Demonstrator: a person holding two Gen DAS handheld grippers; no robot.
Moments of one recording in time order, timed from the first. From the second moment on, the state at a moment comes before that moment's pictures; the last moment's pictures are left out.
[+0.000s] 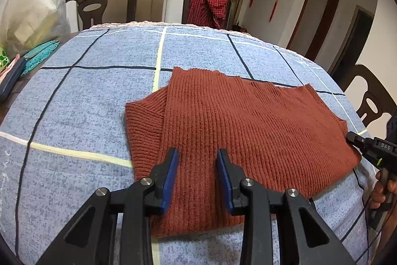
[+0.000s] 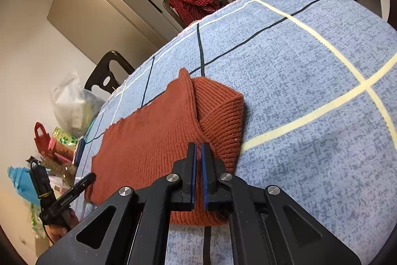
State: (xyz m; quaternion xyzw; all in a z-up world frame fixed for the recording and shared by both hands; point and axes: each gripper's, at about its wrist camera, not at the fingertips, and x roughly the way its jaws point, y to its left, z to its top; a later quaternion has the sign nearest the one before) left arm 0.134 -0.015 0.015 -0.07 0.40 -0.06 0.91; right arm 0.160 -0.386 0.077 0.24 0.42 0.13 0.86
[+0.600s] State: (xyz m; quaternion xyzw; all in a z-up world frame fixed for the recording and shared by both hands) left arm 0.145 0.054 0.009 -0.19 0.40 -0.02 0.89; right arm 0.170 -0.392 0.078 0.22 0.43 0.14 0.86
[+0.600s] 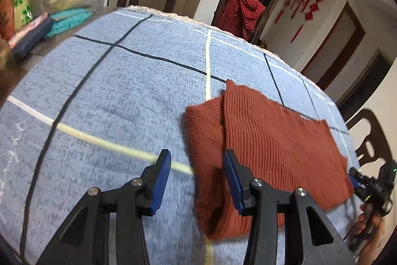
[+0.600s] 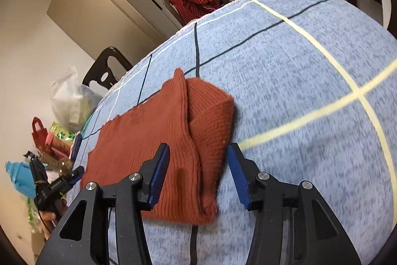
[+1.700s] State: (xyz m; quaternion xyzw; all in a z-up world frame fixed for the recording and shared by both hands) left arm 0.165 0.015 0.002 -0.22 0.41 -0.11 0.88; right arm 0.191 -0.375 0.069 0.24 0.46 0.19 0.83
